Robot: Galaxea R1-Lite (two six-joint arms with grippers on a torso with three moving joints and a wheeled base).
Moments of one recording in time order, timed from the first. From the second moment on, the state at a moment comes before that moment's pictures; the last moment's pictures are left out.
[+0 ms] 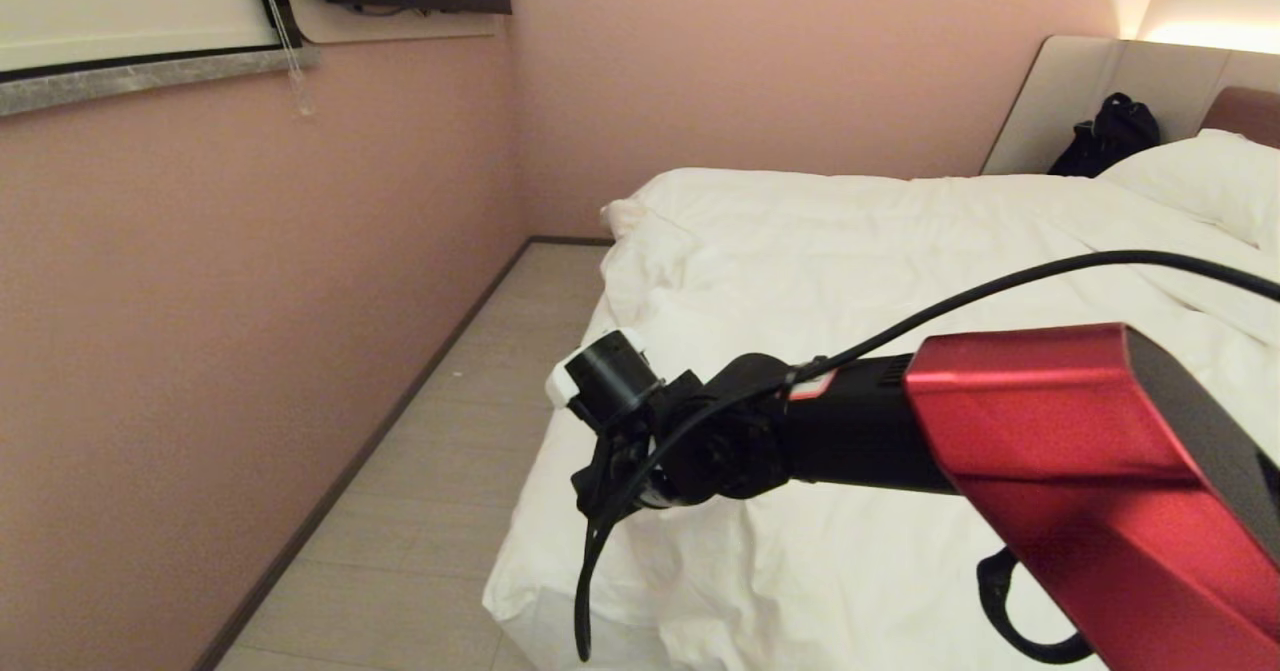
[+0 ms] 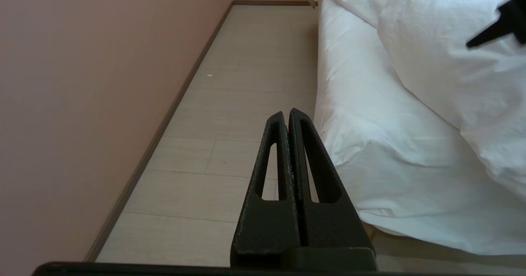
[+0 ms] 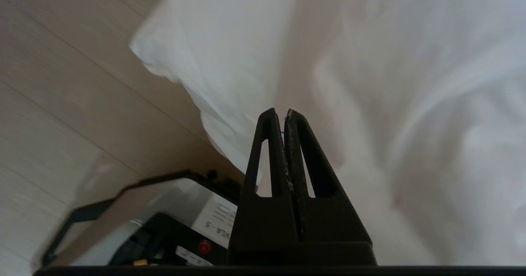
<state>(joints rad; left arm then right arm) 0.00 0.00 0.00 0.00 -0.01 0.02 0.89 2.35 -1.88 0.41 -0.31 0.18</state>
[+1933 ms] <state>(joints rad) 0.00 0.00 0.00 0.00 -0.01 0.02 0.88 2.61 -1.93 0.48 -0.63 0.18</state>
